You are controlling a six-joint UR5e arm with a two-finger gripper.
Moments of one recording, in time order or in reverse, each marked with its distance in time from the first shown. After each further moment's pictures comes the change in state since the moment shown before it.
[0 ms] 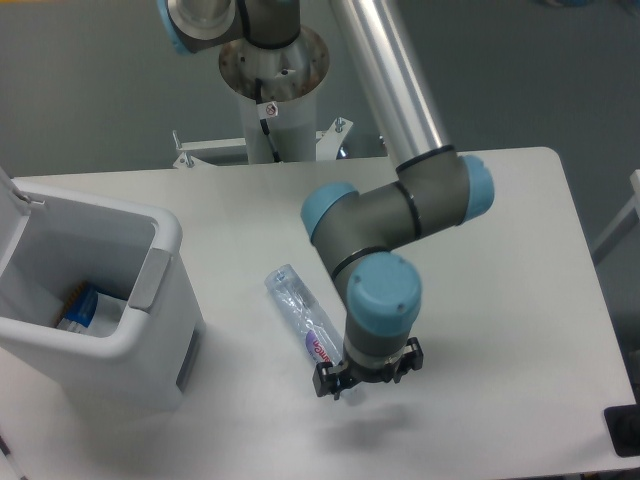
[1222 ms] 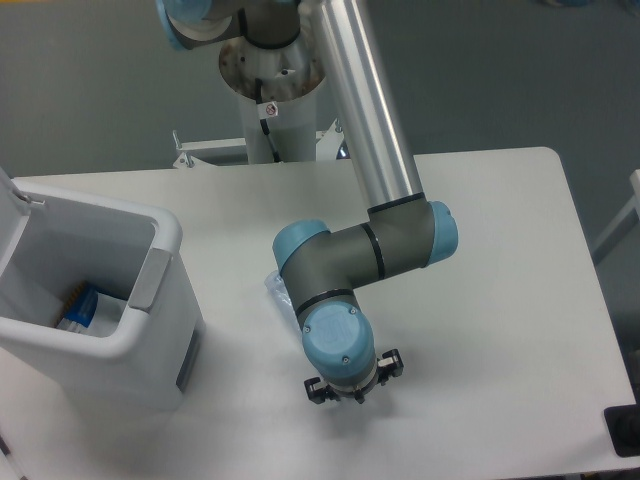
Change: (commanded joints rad) arm -0.045 -0.054 0.003 -0.006 0.127 -0.061
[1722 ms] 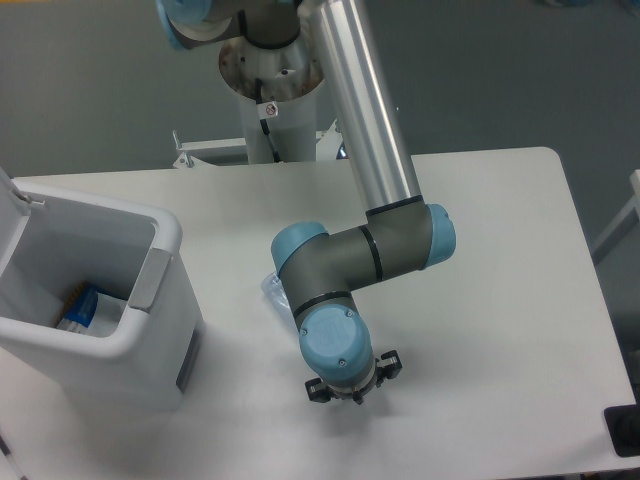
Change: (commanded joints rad) arm -0.005 0.000 0.000 -0.003 0.000 -0.015
